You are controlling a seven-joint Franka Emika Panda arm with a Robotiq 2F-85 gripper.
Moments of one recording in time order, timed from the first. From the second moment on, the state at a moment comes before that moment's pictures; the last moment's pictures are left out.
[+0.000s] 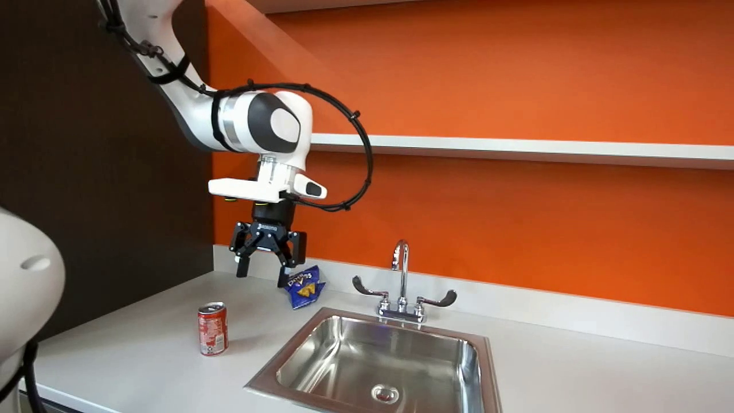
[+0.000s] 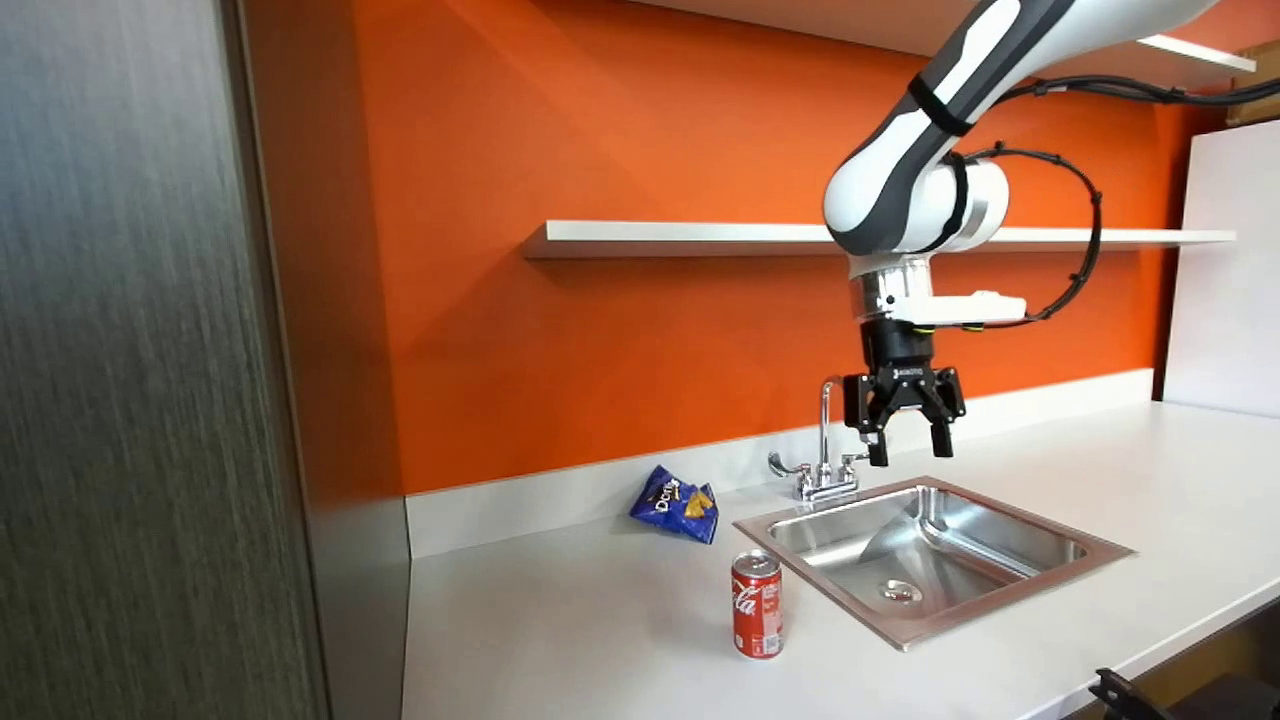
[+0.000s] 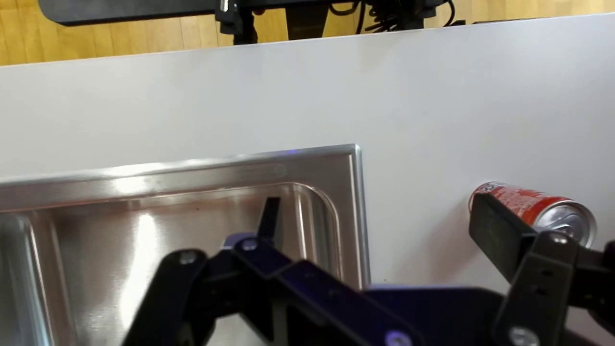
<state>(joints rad) -0.02 -0.25 -0.06 -2.53 0.00 2.06 -0.06</state>
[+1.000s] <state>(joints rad) 0.08 -0.16 0.10 -2.59 0.03 2.26 0.27</state>
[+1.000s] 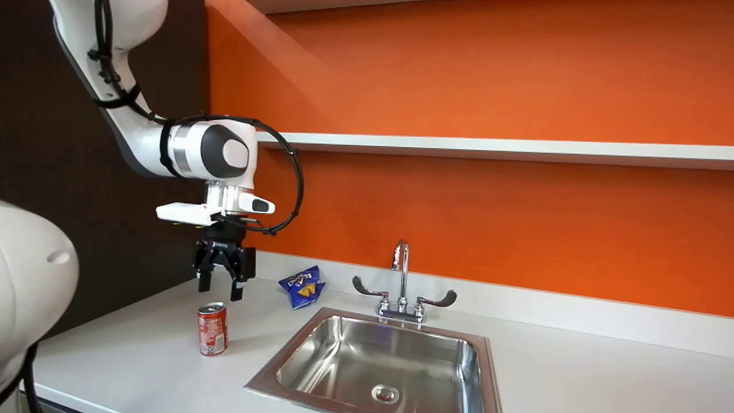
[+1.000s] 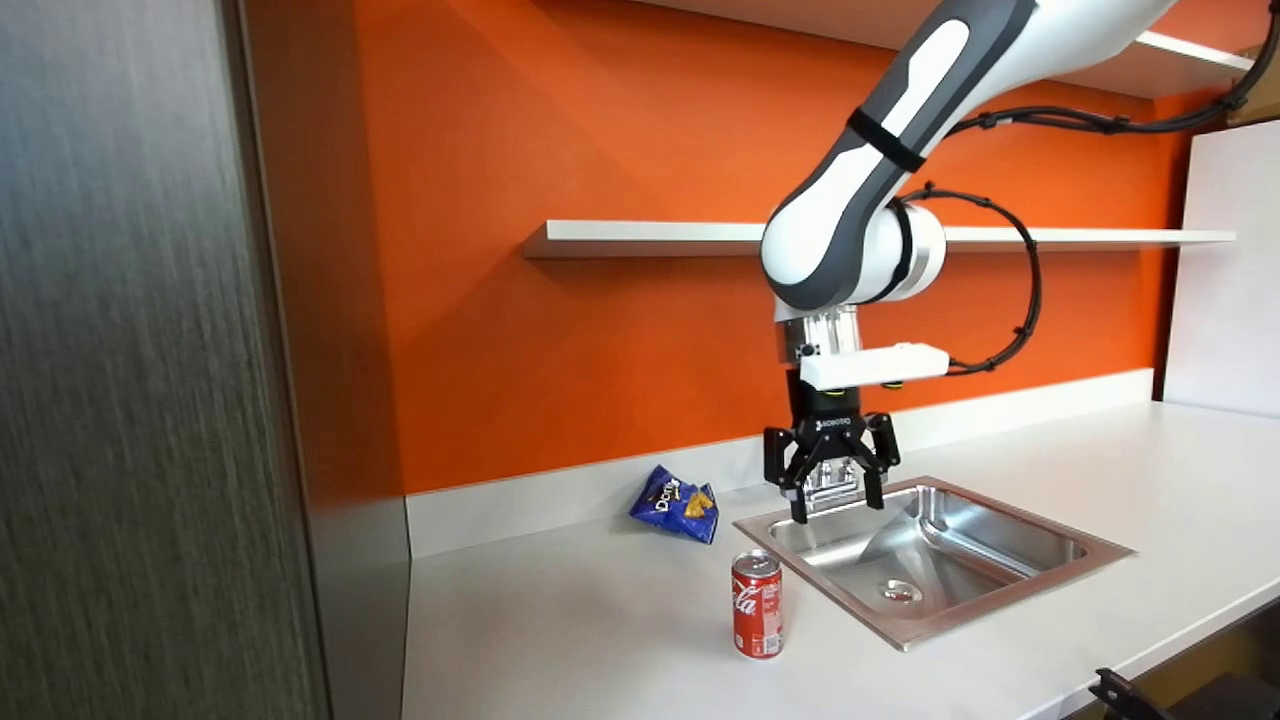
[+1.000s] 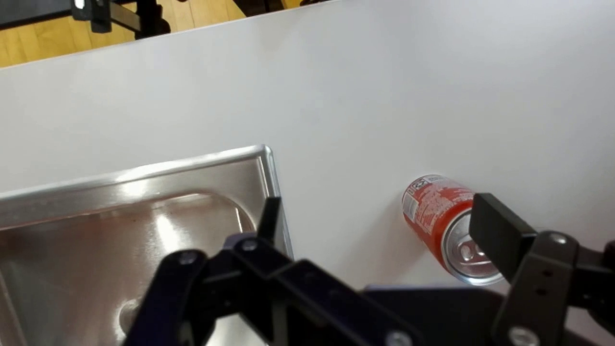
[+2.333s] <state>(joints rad) 0.15 -0.16 0.15 -2.75 0.03 2.35 0.33</state>
